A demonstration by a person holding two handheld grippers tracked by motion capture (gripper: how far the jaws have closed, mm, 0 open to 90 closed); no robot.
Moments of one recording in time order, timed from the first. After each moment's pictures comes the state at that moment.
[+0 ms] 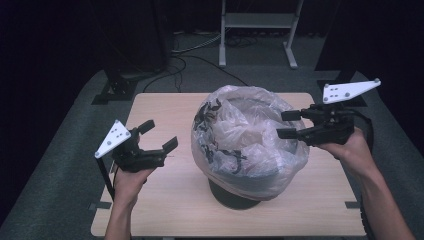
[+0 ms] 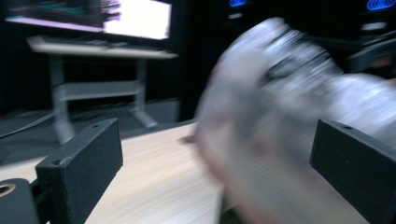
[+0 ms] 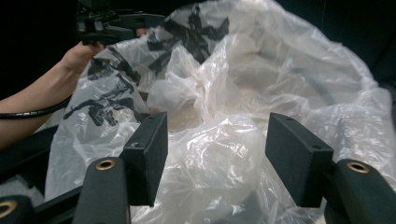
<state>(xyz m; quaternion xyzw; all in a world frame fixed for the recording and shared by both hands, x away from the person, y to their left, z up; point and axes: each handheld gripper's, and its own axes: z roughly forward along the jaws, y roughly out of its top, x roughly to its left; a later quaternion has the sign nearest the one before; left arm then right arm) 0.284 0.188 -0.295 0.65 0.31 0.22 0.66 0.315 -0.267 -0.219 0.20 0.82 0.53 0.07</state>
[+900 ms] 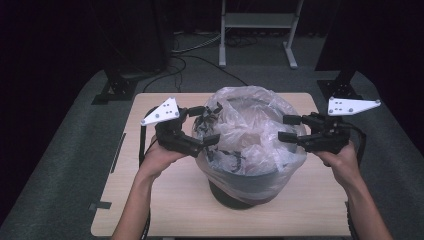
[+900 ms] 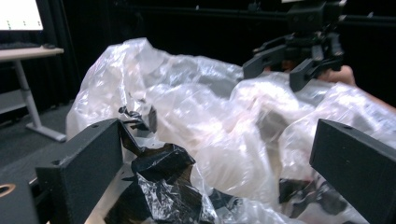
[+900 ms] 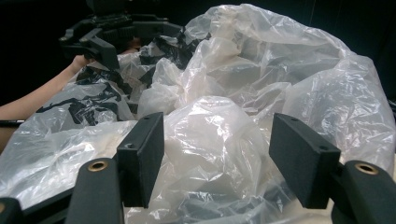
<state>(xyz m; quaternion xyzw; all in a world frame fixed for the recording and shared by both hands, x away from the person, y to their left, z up) 0.333 0.112 -0.278 0.74 0.15 0.12 0.65 0.321 -0.281 -0.265 0.21 0.77 0.59 0.09</state>
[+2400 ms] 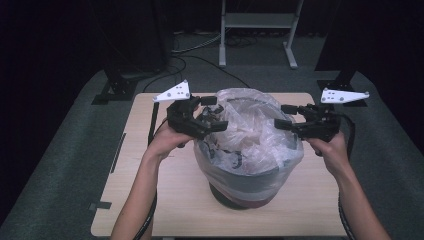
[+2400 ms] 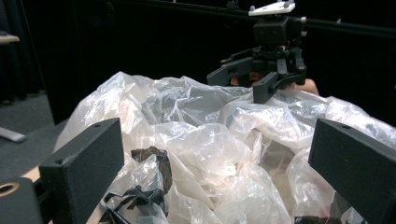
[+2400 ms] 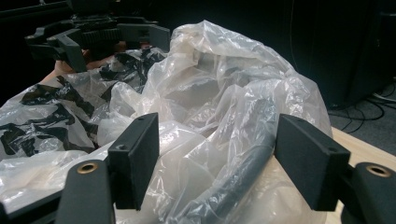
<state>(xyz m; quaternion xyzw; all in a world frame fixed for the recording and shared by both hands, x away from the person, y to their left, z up) 0.378 0.095 -0.268 0.74 0.14 0.04 0.65 0.358 -0.282 -0.277 0.25 0.75 0.61 0.09</state>
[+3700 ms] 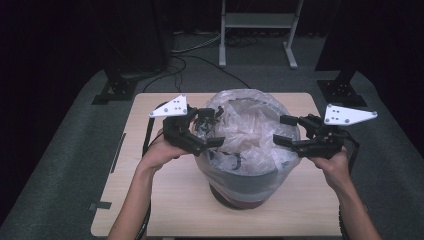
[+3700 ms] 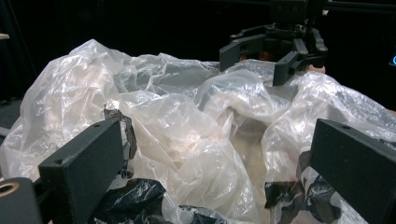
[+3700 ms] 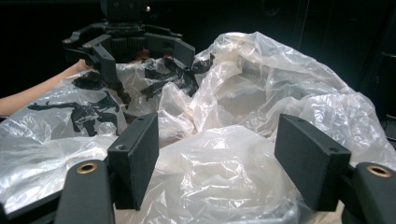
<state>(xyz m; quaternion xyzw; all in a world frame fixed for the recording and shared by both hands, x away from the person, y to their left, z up) 0.349 0.102 -0.278 0.76 0.10 0.06 0.64 0.313 -0.271 -0.278 0.19 0.75 0.62 0.13</state>
